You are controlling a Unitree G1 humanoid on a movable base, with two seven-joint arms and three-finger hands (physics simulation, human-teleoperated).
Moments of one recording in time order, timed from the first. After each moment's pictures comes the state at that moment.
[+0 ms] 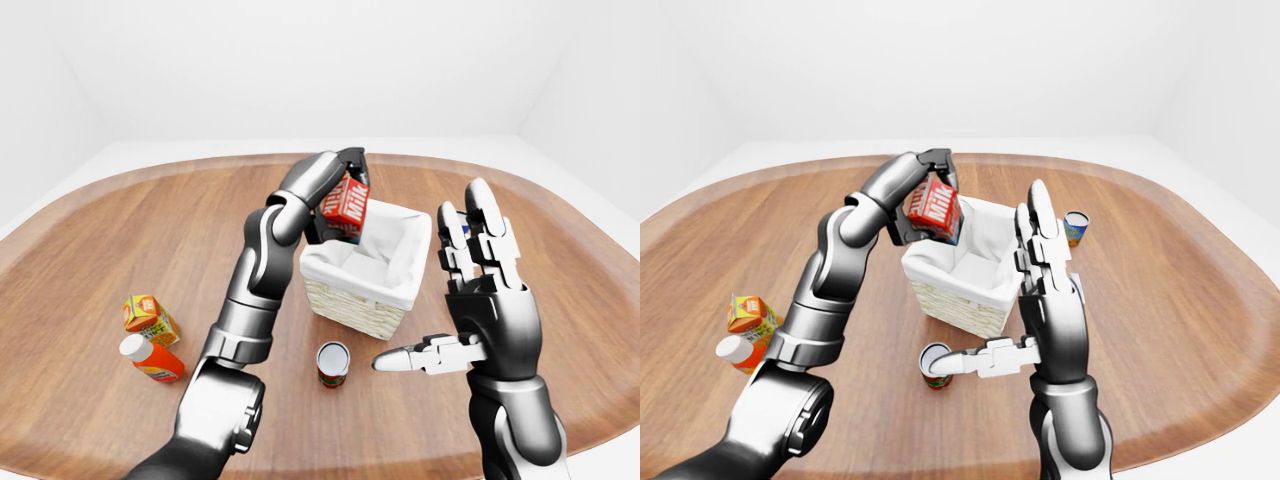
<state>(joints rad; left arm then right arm) -0.86 0.02 -0.08 0.24 0.78 0.09 -0.41 0.22 -0.02 0.13 -0.84 -0.04 0.09 0.05</state>
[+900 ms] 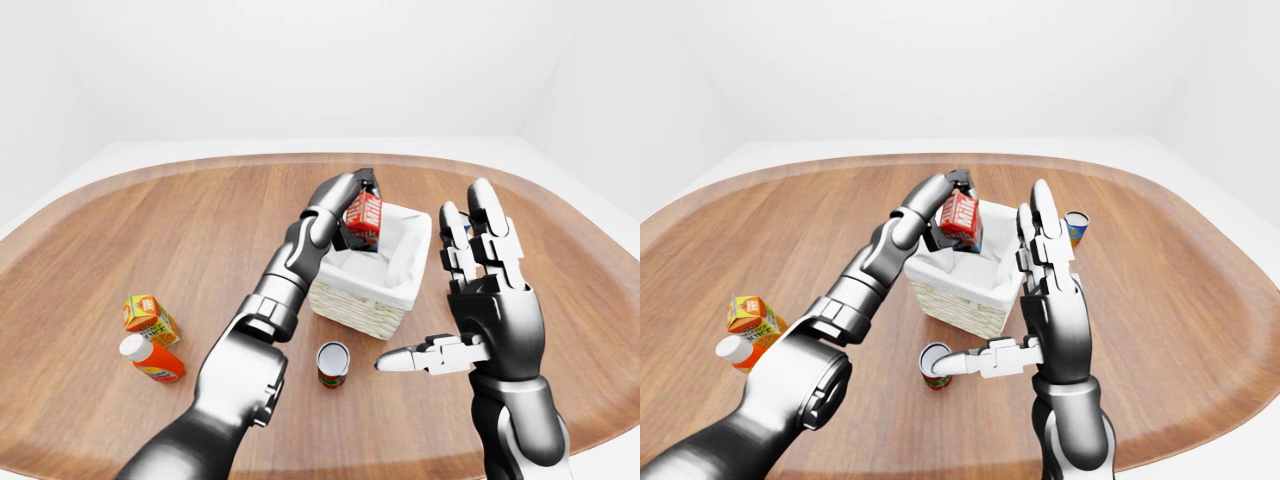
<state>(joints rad) -1.08 -0.06 -0.09 0.94 0.68 -0.09 -0.04 0.22 -0.02 0.11 -0.84 -0.02 0.09 0.06</state>
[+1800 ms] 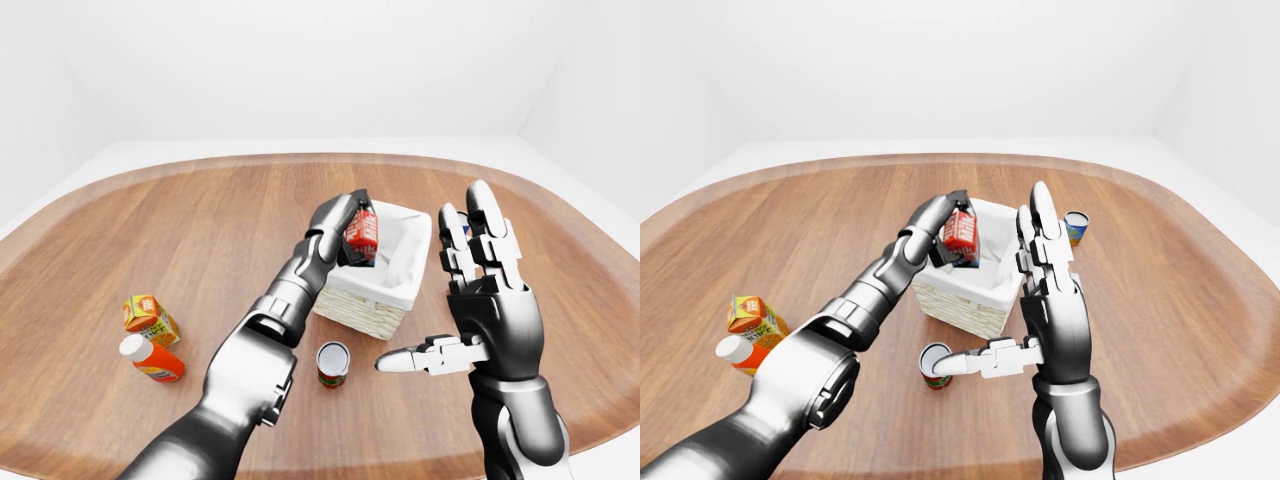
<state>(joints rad) -1.12 -0.11 -0.10 1.19 0.67 -0.09 0.11 0.23 -0.02 0.11 -0.84 -0.02 0.09 0.07</state>
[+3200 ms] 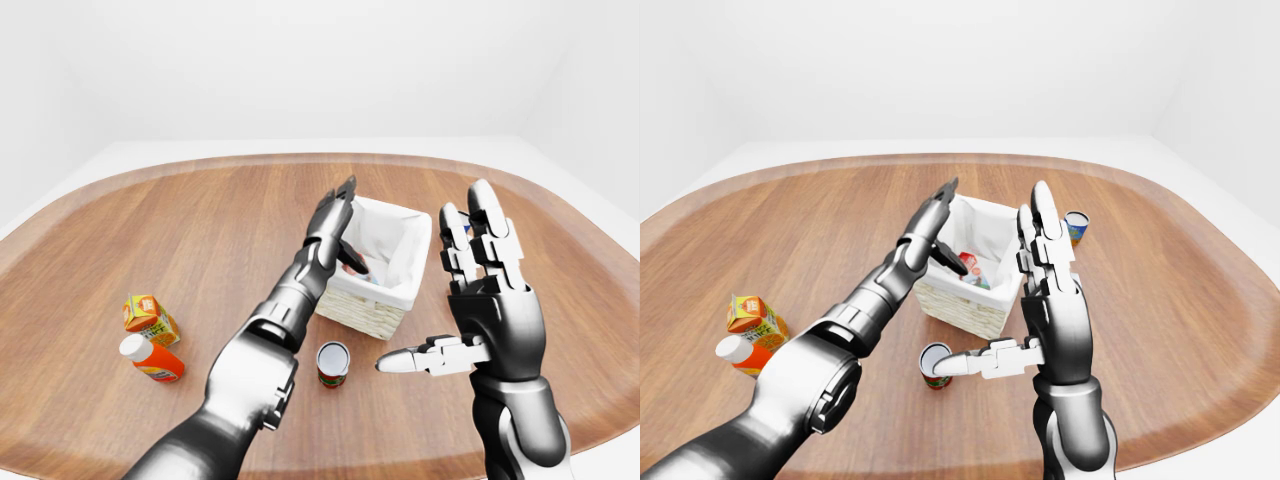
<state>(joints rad) -1.10 -0.12 -0.07 1.22 0.66 -0.09 0.19 0.23 -0.02 0.10 -0.84 -0.02 0.09 0.07</state>
